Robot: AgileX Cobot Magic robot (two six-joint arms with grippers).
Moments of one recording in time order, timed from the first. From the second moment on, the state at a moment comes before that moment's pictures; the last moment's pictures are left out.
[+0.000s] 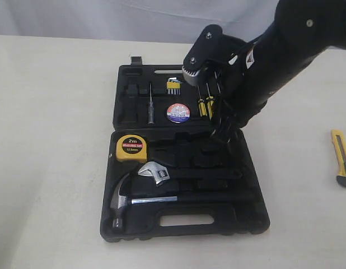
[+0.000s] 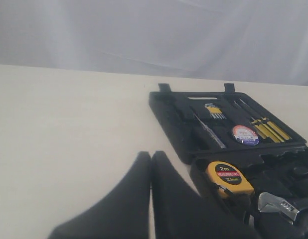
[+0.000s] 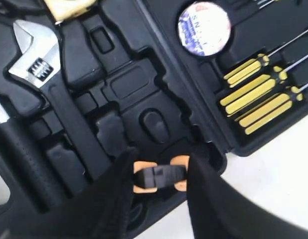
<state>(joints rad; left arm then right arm) -0.30 0.00 0.00 -0.01 0.28 -0.18 0.45 1.60 -1.11 -0.02 0.77 -0.54</state>
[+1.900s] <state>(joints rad) -0.30 0.00 0.00 -0.01 0.28 -0.18 0.45 1.70 -1.12 0.16 0.58 -0.58</state>
